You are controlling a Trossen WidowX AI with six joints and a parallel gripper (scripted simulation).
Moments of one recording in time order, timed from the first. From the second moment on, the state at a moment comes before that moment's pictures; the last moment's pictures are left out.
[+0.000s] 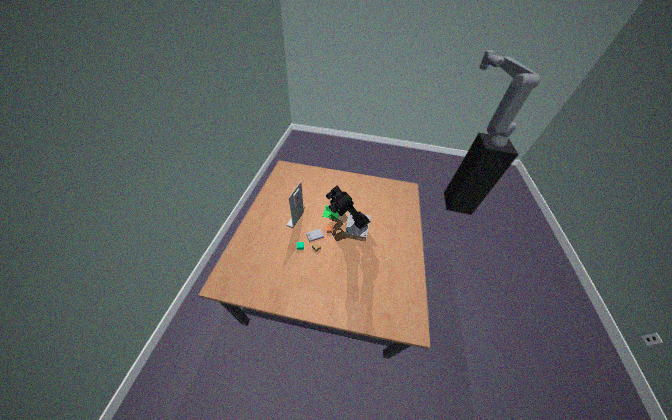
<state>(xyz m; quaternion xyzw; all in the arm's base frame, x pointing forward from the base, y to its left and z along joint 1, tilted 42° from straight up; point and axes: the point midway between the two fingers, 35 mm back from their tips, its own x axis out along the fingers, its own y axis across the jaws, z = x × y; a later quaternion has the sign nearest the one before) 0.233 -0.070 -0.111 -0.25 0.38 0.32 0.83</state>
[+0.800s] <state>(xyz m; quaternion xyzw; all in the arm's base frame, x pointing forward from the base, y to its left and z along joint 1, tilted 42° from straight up) 0.232 -0.053 -0.129 -0.25 0.38 0.32 0.83</state>
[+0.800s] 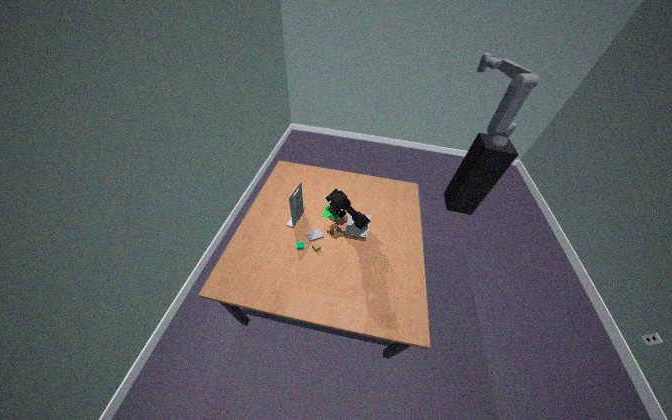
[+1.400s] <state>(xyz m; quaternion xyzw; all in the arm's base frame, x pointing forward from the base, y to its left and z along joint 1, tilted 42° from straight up) 0.230 -0.042 -0.138 -0.25 0.38 0.32 0.83</state>
